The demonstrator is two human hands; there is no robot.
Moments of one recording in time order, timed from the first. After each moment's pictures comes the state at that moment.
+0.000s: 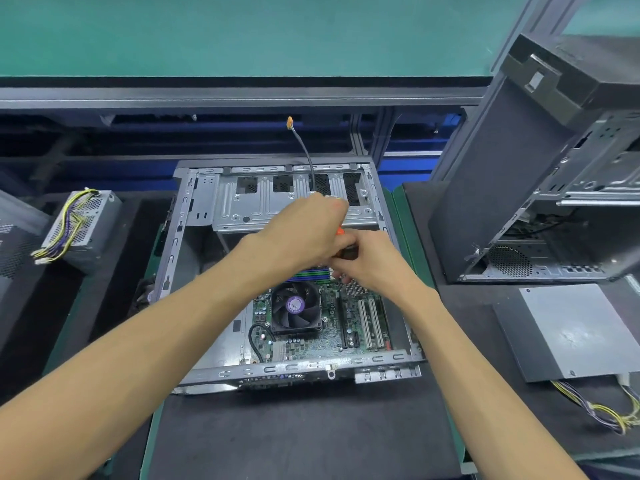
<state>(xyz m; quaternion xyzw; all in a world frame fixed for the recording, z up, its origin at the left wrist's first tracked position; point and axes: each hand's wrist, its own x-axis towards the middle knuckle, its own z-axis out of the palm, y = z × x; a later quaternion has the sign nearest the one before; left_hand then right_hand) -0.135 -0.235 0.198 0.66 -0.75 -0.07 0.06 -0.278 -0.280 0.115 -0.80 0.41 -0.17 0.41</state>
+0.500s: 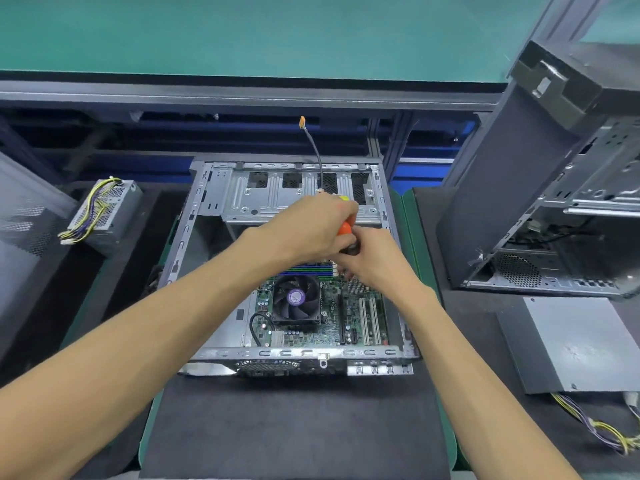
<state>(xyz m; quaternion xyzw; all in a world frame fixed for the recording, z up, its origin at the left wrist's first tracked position) -0.141 -0.234 0.191 0.64 -0.76 -0.07 0.08 -0.284 -0.282 0.113 -0.82 0.41 -0.17 0.37</state>
